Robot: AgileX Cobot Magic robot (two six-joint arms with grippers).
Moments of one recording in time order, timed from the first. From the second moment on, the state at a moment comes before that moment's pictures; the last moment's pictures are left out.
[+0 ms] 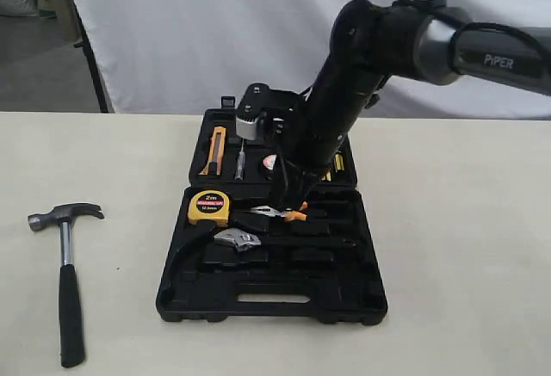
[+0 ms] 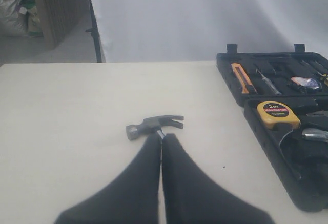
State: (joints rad) left arm 0.09 0.00 0.00 -0.02 0.27 0.00; right arm 0.61 2.14 -1.77 0.39 1.14 -1.06
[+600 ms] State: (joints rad) left arm 0.09 0.00 0.00 -0.02 0.27 0.00; right arm 0.60 2.24 -1.82 0.41 1.11 -1.15
